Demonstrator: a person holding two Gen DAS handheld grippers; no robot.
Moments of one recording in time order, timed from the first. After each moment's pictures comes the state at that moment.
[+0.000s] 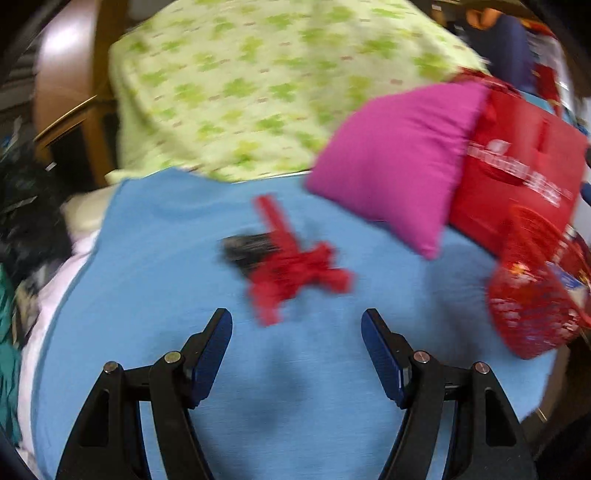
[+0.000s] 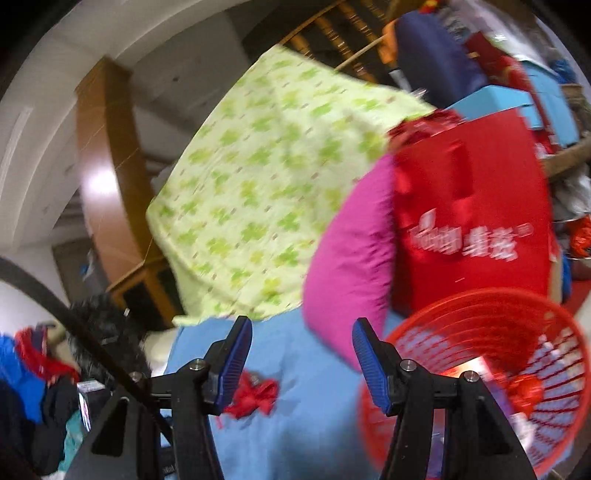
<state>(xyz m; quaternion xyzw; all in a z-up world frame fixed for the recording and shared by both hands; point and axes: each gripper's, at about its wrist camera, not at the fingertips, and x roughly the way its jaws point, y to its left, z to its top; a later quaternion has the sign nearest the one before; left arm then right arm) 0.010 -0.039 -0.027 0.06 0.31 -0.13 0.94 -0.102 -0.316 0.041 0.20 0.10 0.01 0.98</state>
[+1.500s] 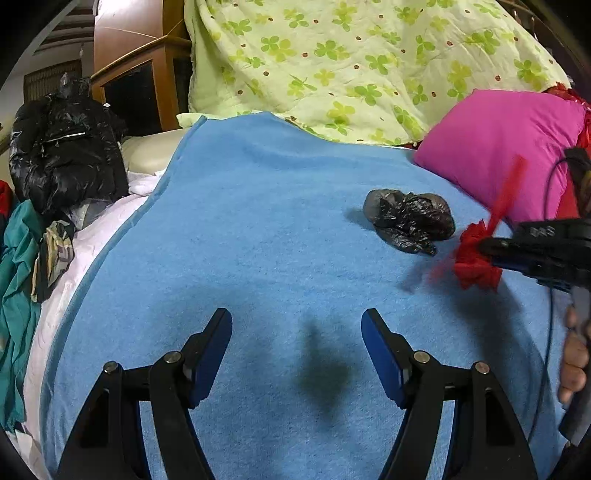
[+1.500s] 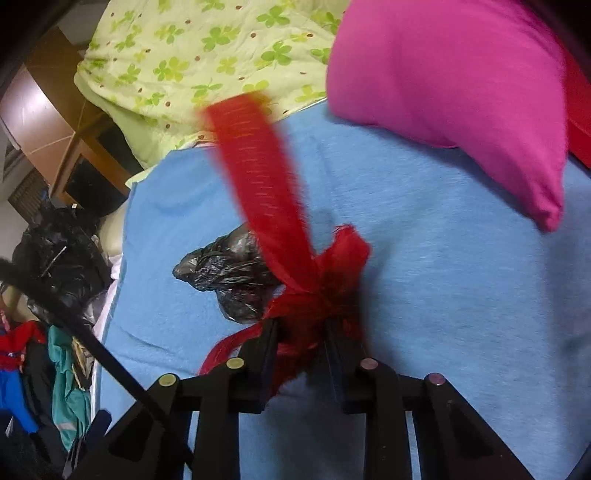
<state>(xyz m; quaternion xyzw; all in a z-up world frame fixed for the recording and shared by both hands) 0.068 0.059 -0.082 0.02 0.35 -0.04 0.93 0.139 -0.209 -0.102 0.24 0.42 0.02 0.88</state>
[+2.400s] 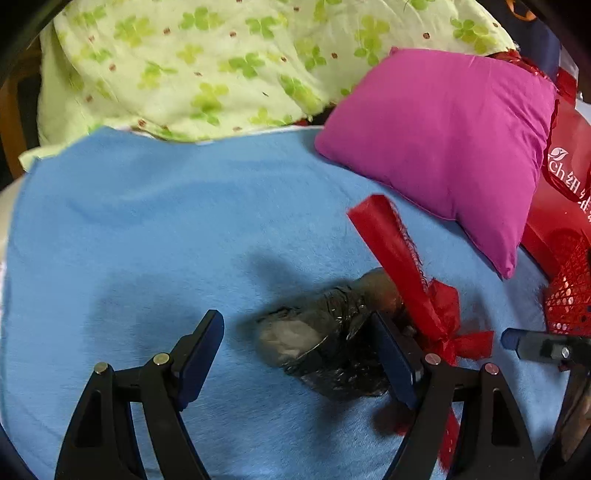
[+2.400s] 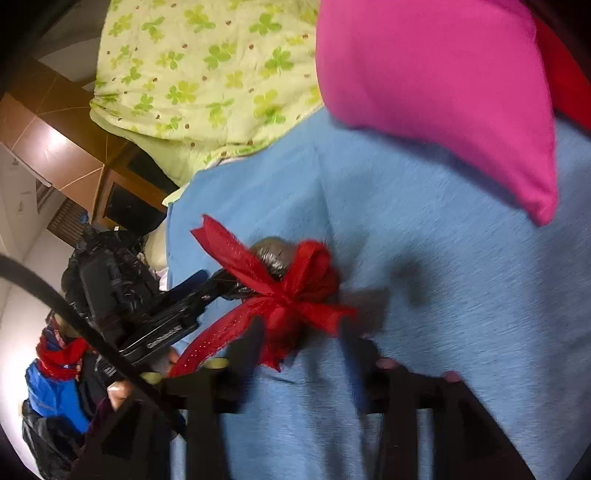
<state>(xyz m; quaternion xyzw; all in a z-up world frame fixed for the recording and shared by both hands) 0.238 -0.044 -0.083 0.06 0.41 -0.27 0.87 0.136 -0.248 -0.104 0.33 0.41 0.10 0.85</state>
